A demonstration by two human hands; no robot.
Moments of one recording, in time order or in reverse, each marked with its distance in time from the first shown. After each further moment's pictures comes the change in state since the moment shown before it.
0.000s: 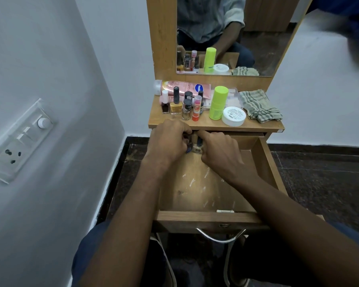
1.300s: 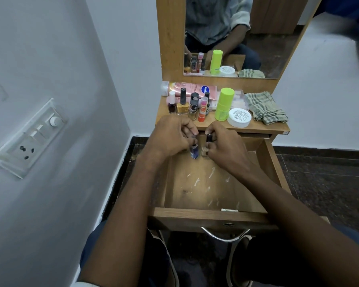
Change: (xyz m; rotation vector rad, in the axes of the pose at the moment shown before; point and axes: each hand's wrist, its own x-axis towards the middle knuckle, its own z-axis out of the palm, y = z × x) left_hand 0.002 -0.020 -0.014 -0.450 -0.049 0.037; right_hand -0.002 -0.004 -0.021 0.392 -0.007 0.135
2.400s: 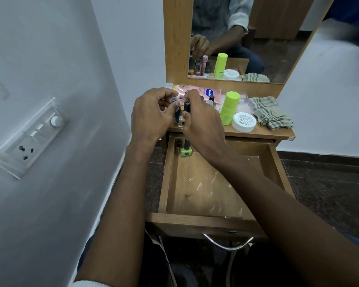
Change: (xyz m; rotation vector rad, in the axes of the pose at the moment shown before) left_hand 0.022 -0.016 -0.039 0.054 0.545 0.102; right_hand 0.042 -0.082 0.003 0.000 0.249 -0.234
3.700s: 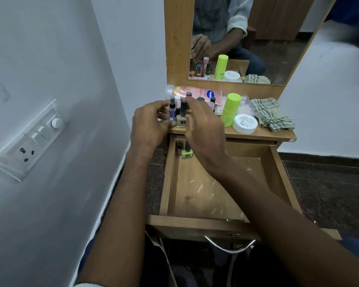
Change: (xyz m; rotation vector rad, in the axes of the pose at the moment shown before) left_hand -0.011 -0.016 0.002 0.041 -0.126 -0.188; right_hand -0.012 0.012 0.020 -0.043 0.335 -0.176
